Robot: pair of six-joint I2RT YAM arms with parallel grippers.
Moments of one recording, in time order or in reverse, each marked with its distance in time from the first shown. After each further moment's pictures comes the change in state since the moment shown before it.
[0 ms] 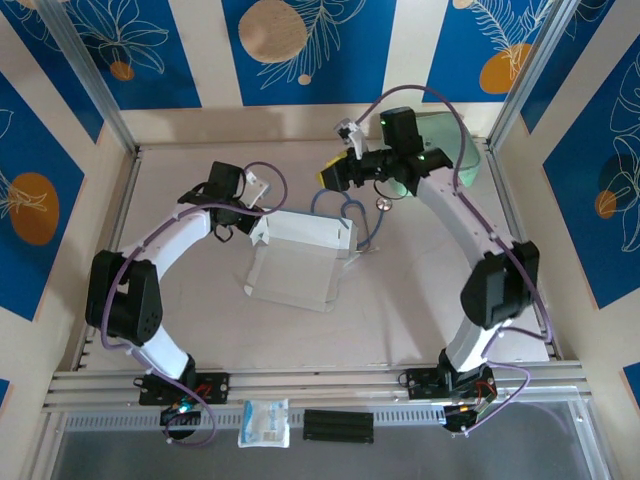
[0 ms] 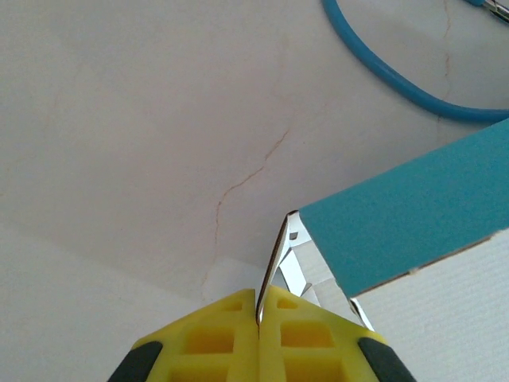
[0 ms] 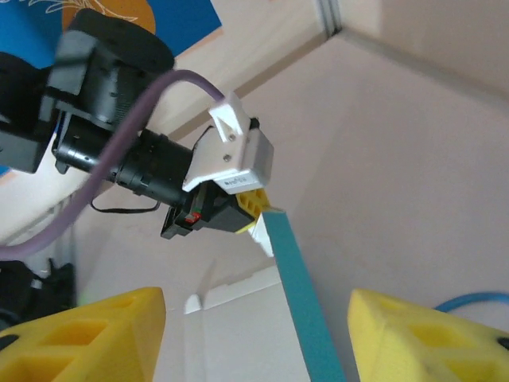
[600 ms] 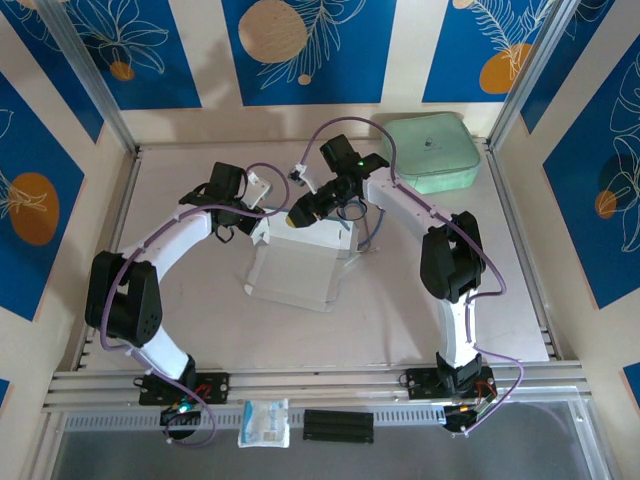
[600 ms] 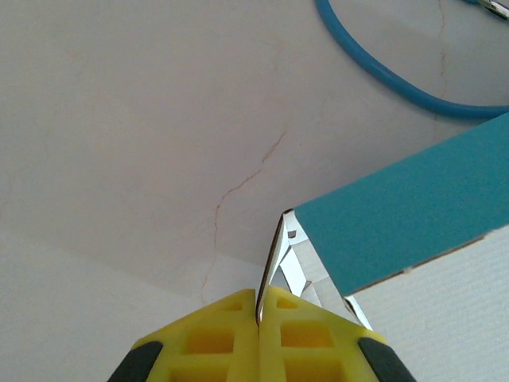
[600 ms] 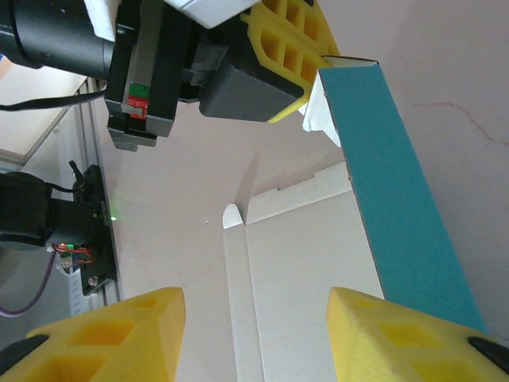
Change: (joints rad) left arm -0.011 -0.005 -0.004 0.005 -0.009 0.018; right arm 0.175 0.282 0.142 -0.268 0.050 -0.103
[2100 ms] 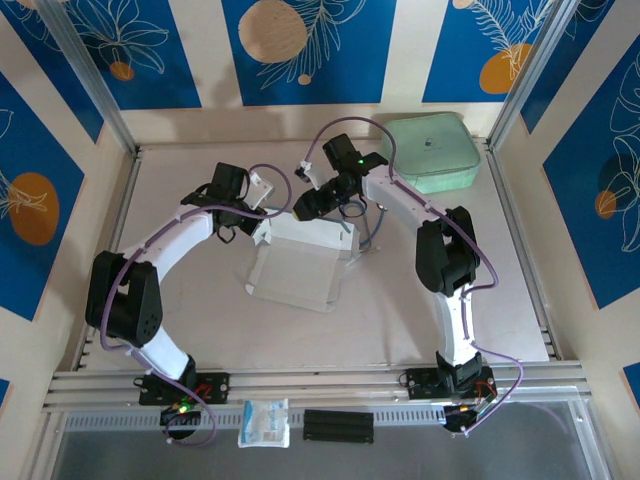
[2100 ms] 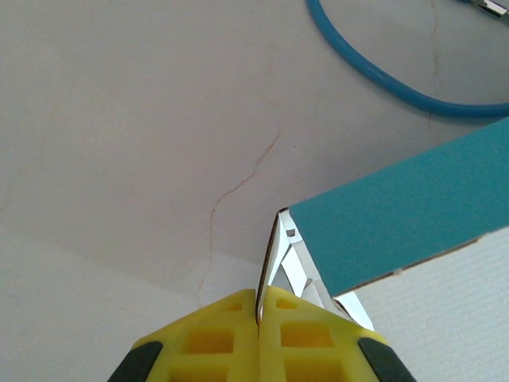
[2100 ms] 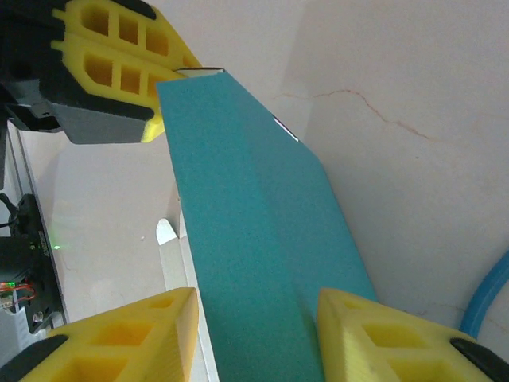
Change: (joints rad) left arm -0.013 0.000 0.000 0.003 -0.007 0.005; right arm -0.021 0.062 0.030 0.026 0.122 0.071
